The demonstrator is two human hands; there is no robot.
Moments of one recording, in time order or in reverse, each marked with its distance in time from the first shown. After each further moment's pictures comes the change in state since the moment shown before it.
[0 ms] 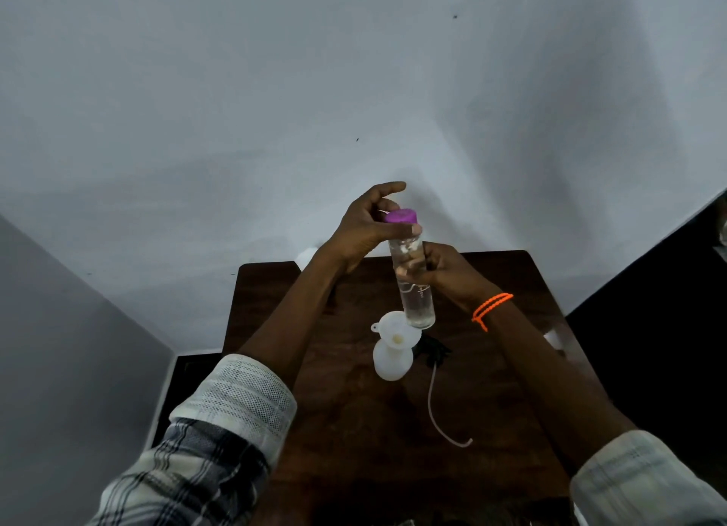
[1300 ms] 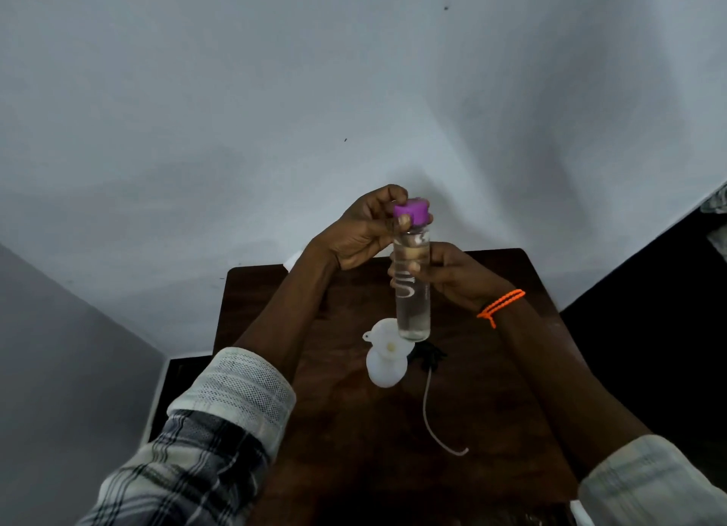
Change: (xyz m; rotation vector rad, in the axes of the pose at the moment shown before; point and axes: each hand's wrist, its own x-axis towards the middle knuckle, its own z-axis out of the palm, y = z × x) left_hand 0.027 0.003 0.006 -0.460 -0.412 -0.066; right_hand 0.010 0.000 -0.027 0.211 -0.192 -0.016
